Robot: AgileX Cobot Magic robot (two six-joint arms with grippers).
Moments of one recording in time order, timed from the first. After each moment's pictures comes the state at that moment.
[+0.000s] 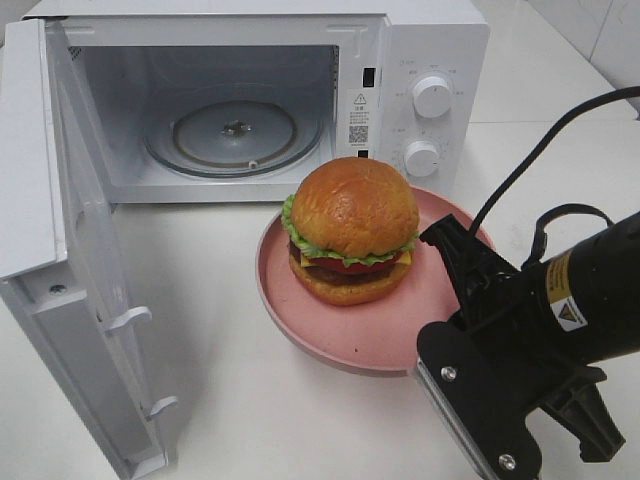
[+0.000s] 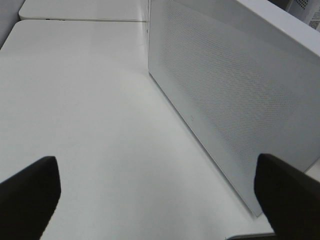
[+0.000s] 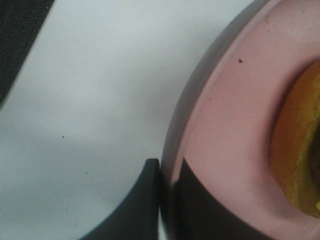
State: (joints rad) left arm 0.01 -0.01 -0.52 -0.14 1.09 0.06; right arm 0.76 1.34 -0.57 -0.19 0.36 -1.26
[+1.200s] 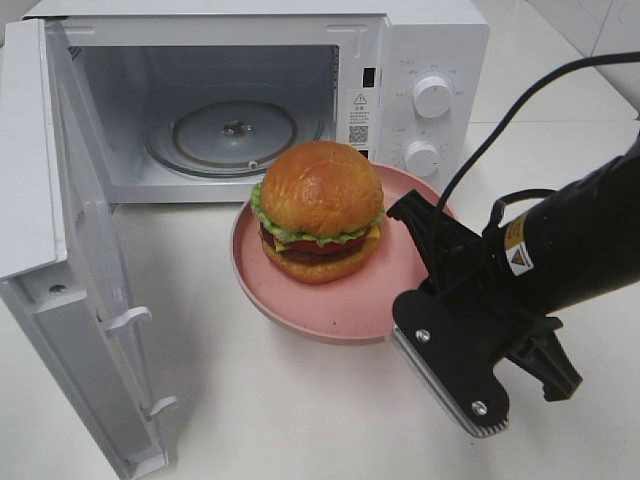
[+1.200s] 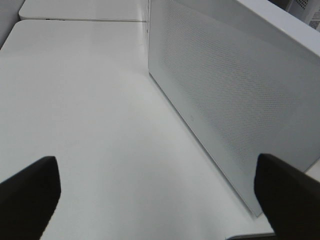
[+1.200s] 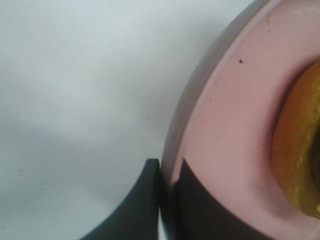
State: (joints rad) left arm 0.01 -0.01 -0.52 -0.14 1.09 0.06; right arm 0.69 1.46 -0.67 -0.12 0.30 -1.49
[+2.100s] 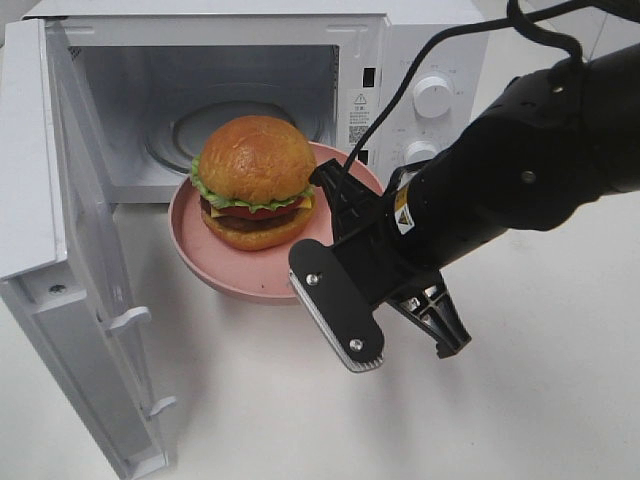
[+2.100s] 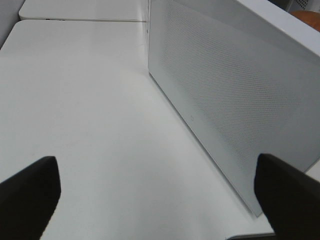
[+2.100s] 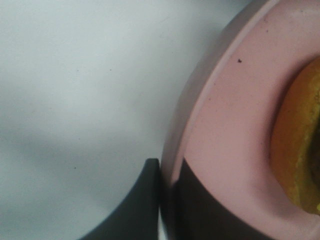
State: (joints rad) left arm 0.01 -0.01 -0.52 -0.14 1.09 0.06; right arm 0.75 1.67 -0.89 -0.12 0.28 -1.40
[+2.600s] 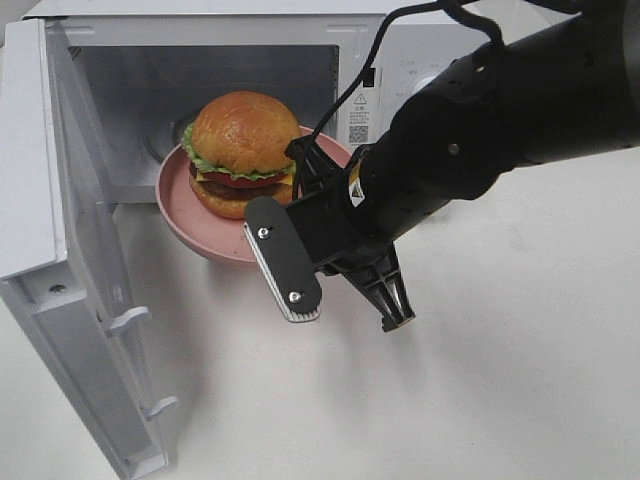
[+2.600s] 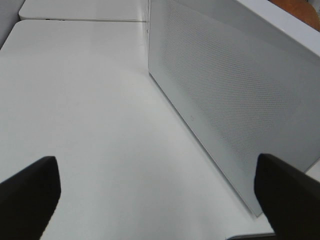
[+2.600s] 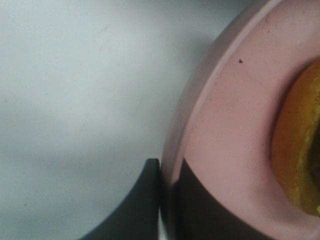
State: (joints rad) left arm 0.01 -0.01 -0.52 -0.14 1.09 0.06; right arm 0.75 1.78 -1.03 -0.12 0.28 -1.28
